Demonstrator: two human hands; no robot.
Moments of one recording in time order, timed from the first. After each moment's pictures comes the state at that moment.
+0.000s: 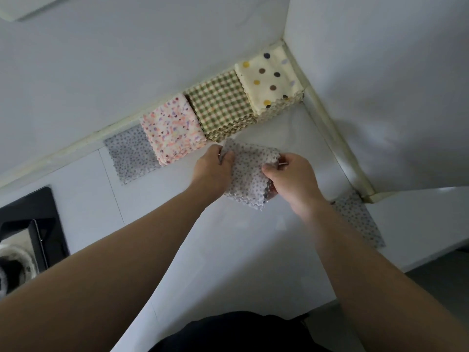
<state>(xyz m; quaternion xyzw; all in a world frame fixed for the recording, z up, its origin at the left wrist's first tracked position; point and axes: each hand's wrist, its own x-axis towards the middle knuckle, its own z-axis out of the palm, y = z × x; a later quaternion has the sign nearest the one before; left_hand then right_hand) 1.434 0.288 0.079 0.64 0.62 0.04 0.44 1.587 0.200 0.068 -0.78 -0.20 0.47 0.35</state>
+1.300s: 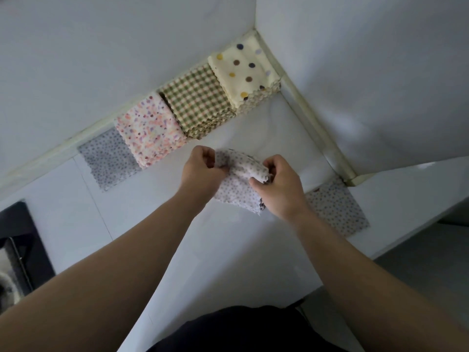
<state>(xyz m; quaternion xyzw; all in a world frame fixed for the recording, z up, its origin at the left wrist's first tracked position) 1.442 0.271 0.083 0.54 0.64 0.09 0.54 1.578 0.159 0.066 -0.81 -0.29 0.40 0.33</state>
